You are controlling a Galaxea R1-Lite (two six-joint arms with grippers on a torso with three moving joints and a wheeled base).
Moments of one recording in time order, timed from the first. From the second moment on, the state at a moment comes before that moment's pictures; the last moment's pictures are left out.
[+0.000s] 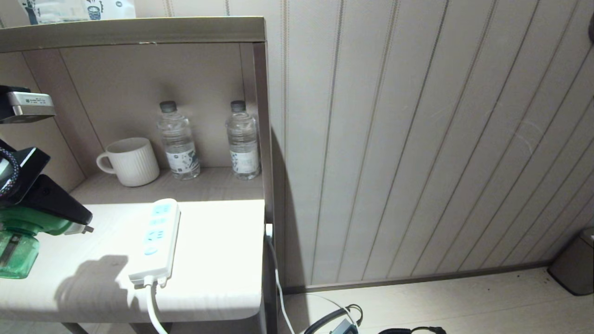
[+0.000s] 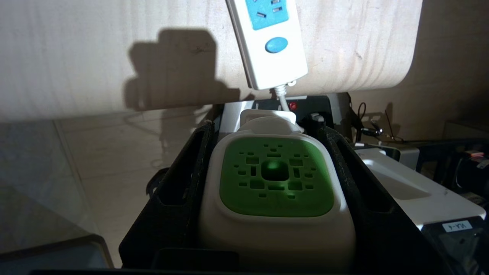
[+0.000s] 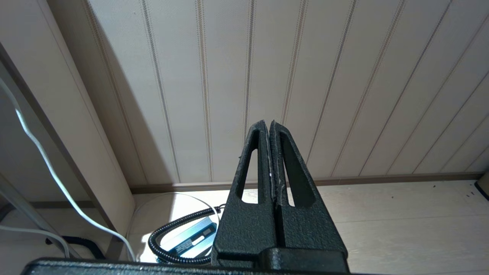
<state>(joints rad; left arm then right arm) -0.13 1.57 -1.88 1.47 -0.16 -0.13 0.01 0.00 0.00 0.01 -0.03 0.00</state>
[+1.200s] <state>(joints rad) -0.17 1.52 -1.72 1.52 -0.26 -0.25 0.01 0.00 0.00 0.01 -0.03 0.00</state>
